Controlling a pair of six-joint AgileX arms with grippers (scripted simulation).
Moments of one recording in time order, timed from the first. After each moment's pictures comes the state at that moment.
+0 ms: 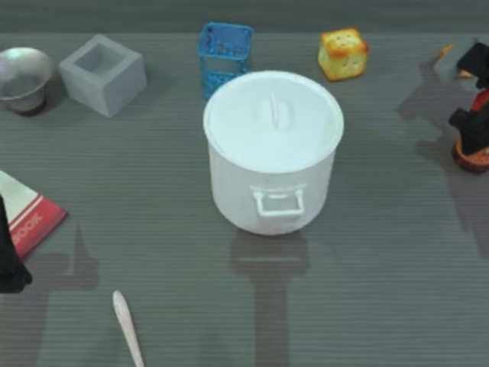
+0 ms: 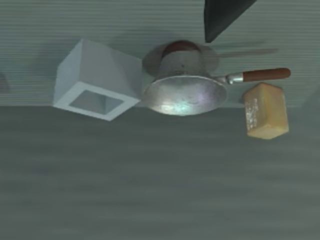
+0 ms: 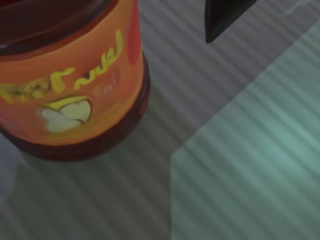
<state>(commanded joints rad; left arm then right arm) 0.00 0.00 0.00 0.00 0.00 0.00 0.01 2.41 2.10 -1.26 0.01 -0.81</state>
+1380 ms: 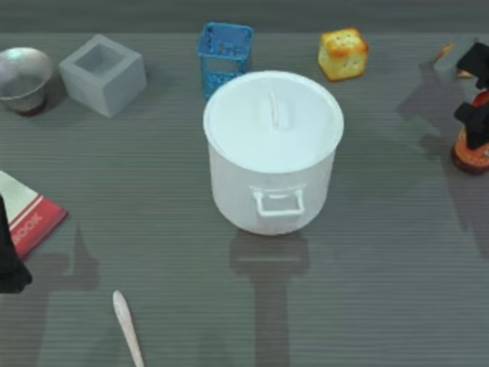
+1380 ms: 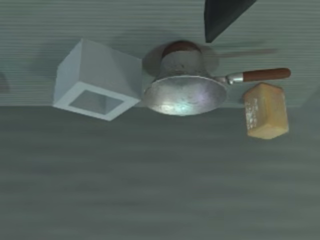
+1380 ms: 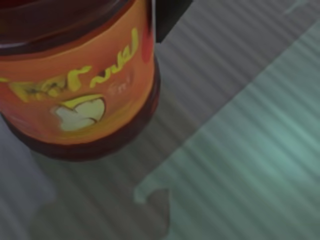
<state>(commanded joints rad) 0.00 0.00 0.00 0.00 0.00 0.00 0.00 2.41 2.10 -1.26 0.01 -0.81</state>
